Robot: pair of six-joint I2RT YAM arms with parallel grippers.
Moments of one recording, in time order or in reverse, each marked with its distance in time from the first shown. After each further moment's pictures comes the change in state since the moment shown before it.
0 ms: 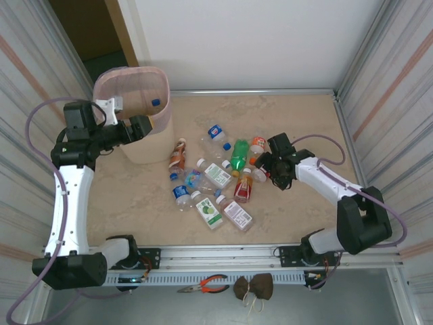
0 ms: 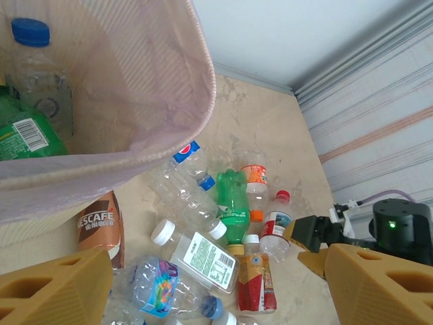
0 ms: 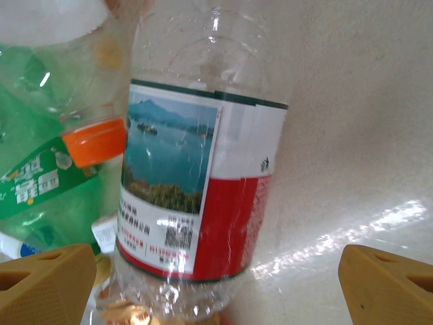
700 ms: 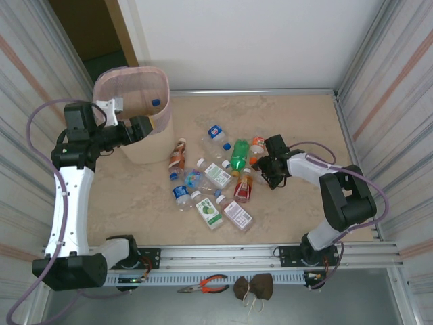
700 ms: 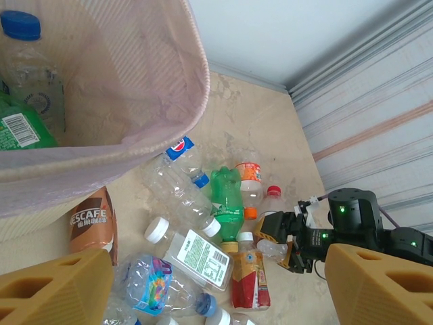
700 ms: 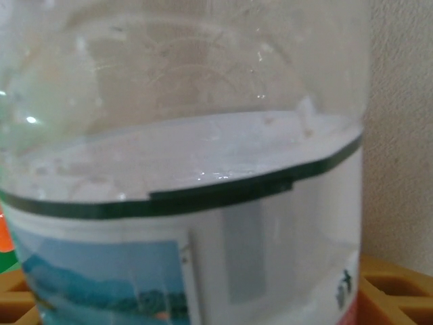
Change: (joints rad) left arm 0.000 -0.008 -0.011 0.002 0.016 -0.008; right arm -0.026 0.178 -0.019 0.153 -0.099 0.080
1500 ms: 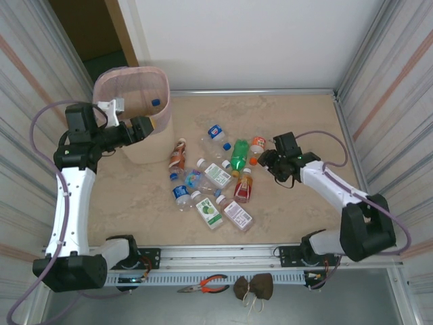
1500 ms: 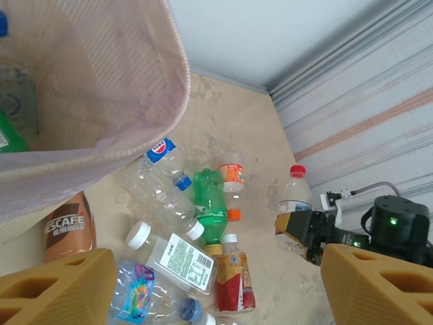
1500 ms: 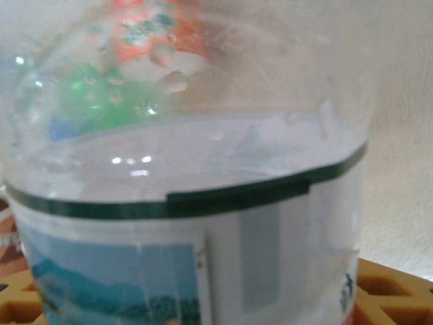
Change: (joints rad) left arm -0.002 -0.009 -0.054 0.091 0.070 -0.045; right arm -0.002 -0.345 -0.038 -0.035 0.104 -0.277
